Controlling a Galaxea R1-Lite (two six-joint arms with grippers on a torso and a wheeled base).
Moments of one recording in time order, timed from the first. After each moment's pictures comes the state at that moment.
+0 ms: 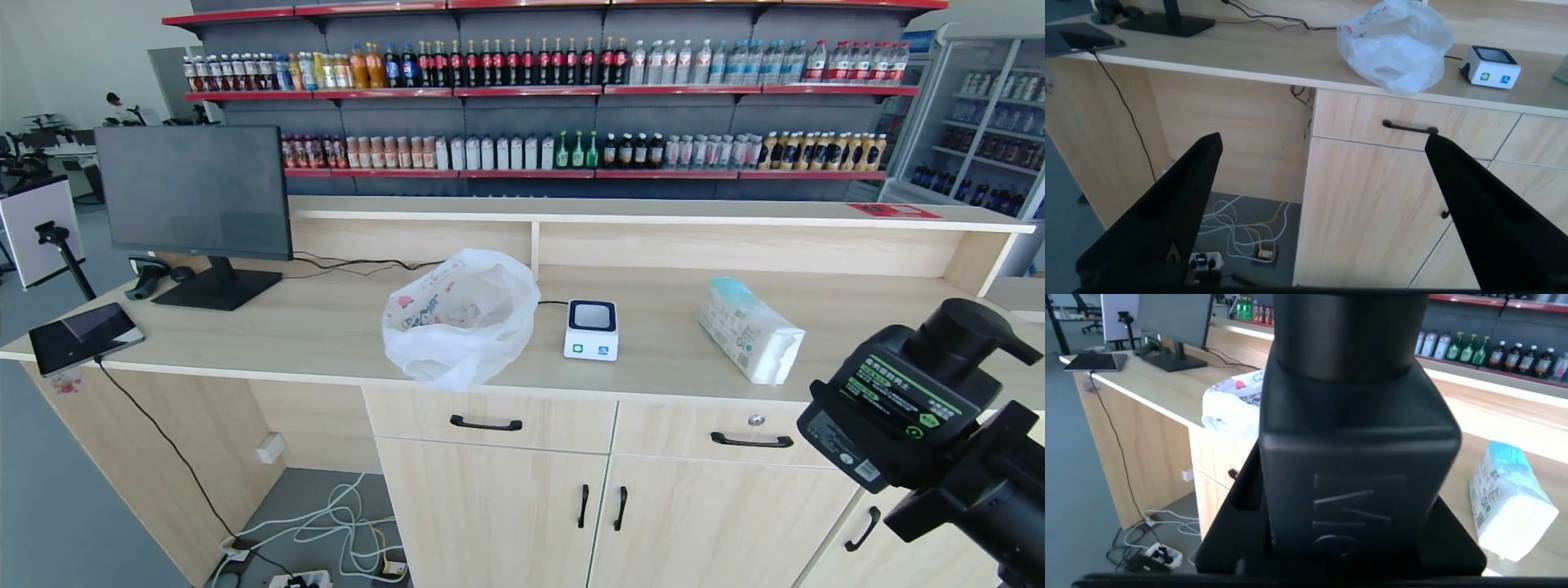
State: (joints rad) left arm 0.00 0.00 0.00 0.01 0.00 -0.01; right arm 0.48 1.37 0.00 -1.57 0.02 -0.12
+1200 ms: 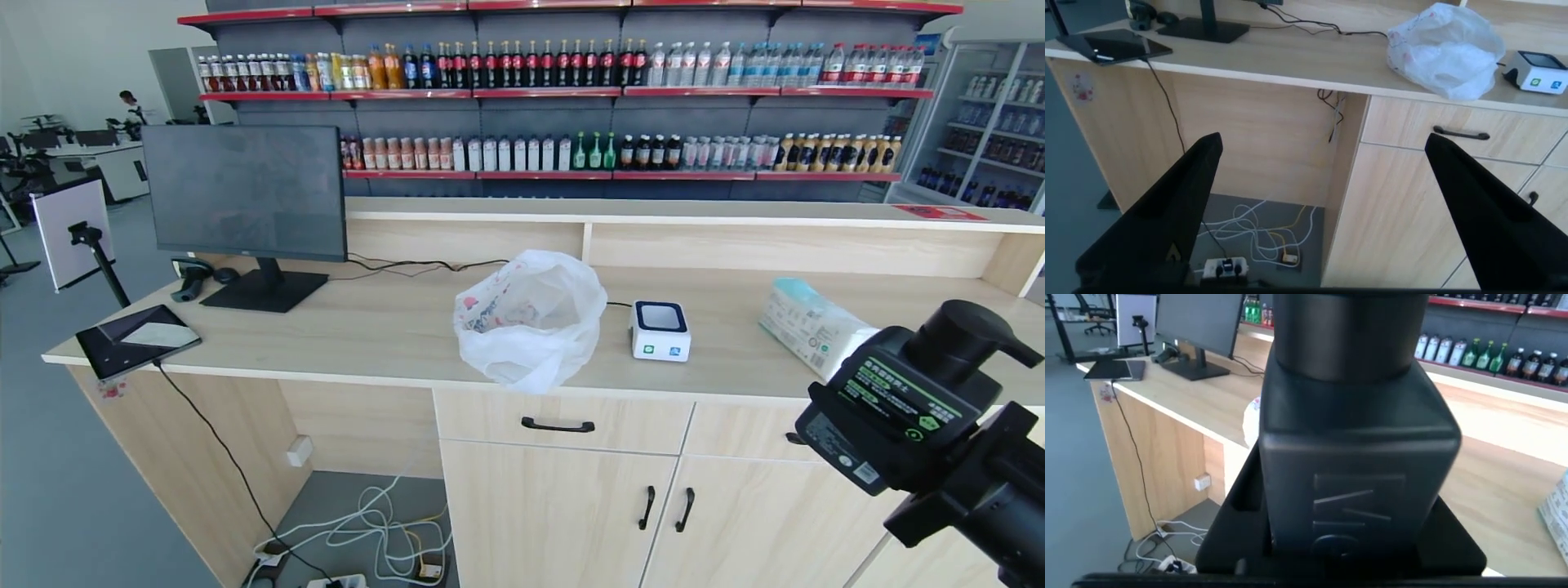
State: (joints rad) left arm 0.00 0.00 0.00 0.01 0.00 -0.01; right arm 0.48 1.37 0.00 -1.57 0.03 -0.12
